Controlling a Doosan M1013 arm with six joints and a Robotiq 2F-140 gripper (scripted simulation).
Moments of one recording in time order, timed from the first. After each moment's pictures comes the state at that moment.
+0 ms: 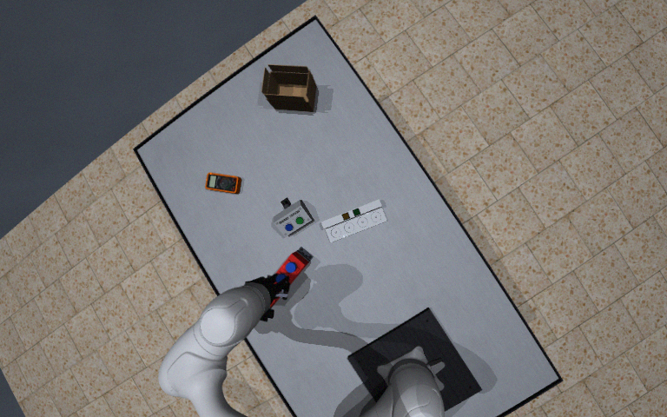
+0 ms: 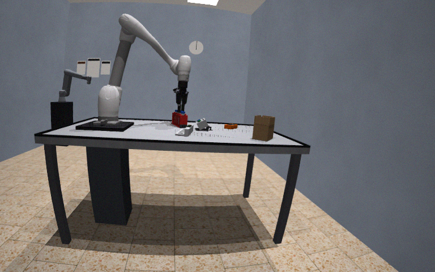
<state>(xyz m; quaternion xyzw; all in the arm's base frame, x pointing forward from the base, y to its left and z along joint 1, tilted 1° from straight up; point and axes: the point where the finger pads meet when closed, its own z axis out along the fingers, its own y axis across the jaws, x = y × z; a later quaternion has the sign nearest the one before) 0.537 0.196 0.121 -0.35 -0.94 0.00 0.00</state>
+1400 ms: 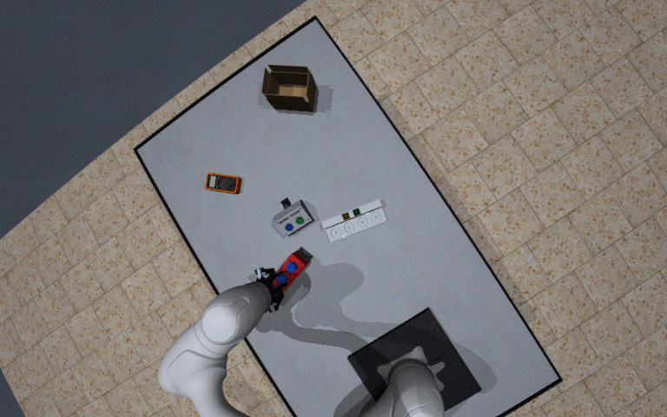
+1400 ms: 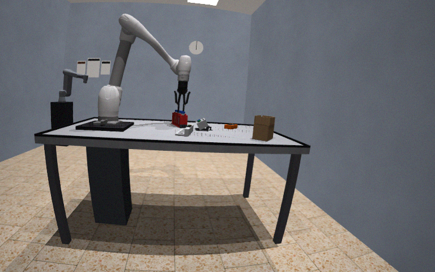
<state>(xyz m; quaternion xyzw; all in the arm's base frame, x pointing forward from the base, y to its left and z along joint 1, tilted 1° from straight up) 0.537 0.196 0.121 -0.76 -0.65 0.00 0.01</state>
